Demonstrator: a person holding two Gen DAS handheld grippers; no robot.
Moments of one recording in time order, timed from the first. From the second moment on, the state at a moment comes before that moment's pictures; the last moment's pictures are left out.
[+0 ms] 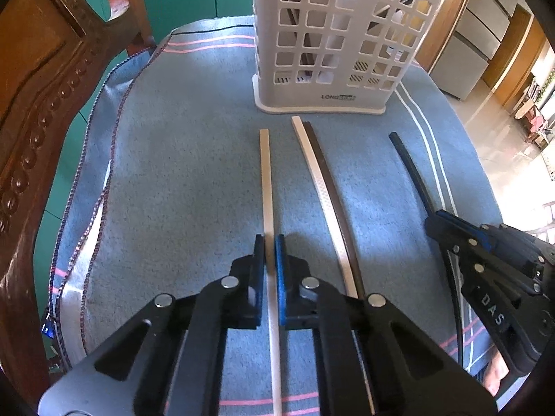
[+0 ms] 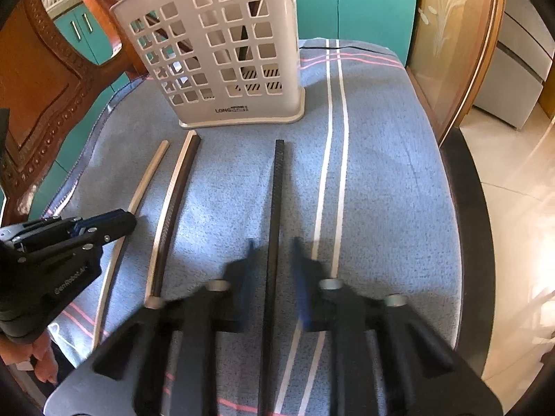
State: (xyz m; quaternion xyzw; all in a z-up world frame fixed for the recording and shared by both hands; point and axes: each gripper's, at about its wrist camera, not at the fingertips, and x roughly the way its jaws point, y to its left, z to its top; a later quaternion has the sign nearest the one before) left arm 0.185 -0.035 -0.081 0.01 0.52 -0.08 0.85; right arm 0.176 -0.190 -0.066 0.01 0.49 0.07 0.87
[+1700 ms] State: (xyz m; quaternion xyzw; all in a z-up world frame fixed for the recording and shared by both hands) left arm 0.130 -0.010 0.067 -0.06 0.36 -0.15 0.92; right arm 0.139 -0.212 0.077 0.05 0.35 0.11 0.93
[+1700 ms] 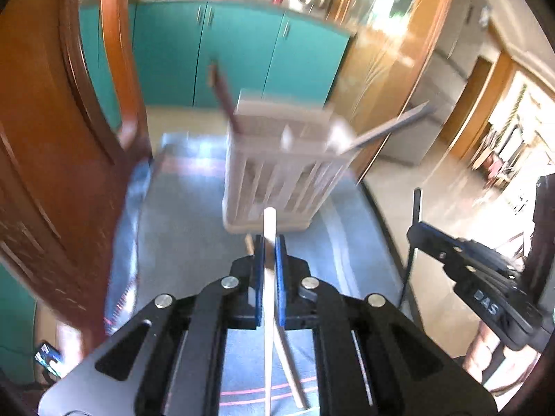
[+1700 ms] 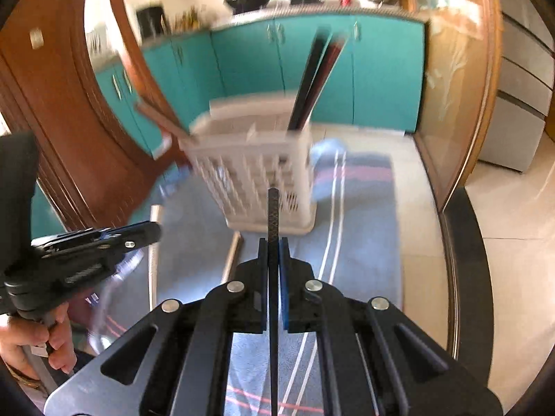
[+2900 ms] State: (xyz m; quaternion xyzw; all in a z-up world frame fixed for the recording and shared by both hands) left arm 0.194 -0.023 0.135 -0.03 0.21 -0.08 0.97; right arm 0.200 -0.225 0.134 0.07 0.20 0.07 0.98
